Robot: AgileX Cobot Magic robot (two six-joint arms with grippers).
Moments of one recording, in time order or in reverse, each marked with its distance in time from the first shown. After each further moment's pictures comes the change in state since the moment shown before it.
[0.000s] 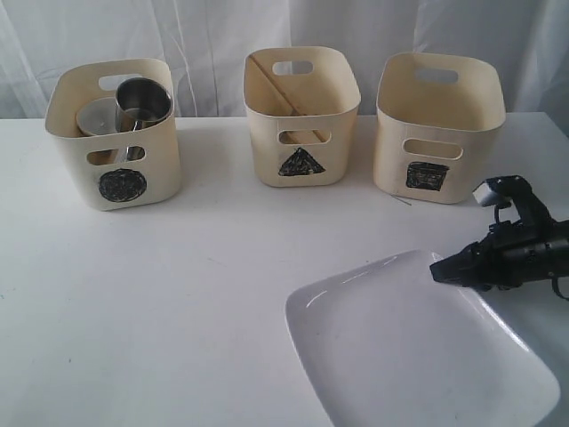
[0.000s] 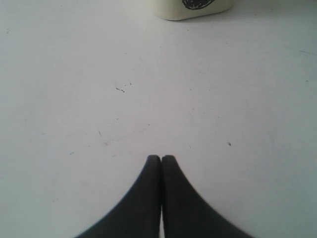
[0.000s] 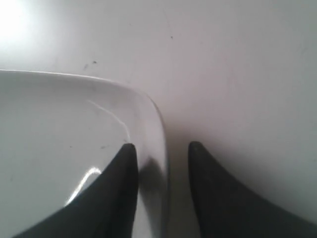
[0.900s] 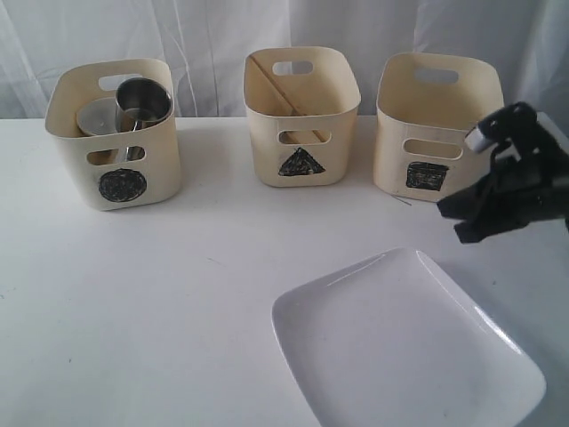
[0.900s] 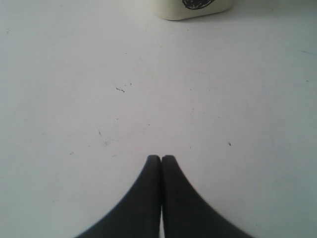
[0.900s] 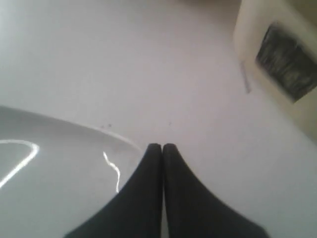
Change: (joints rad) left arm 0.000 0.000 0.000 0.000 0.000 0.000; right arm 0.107 -0.307 -0.007 -0.063 -0.104 0.057
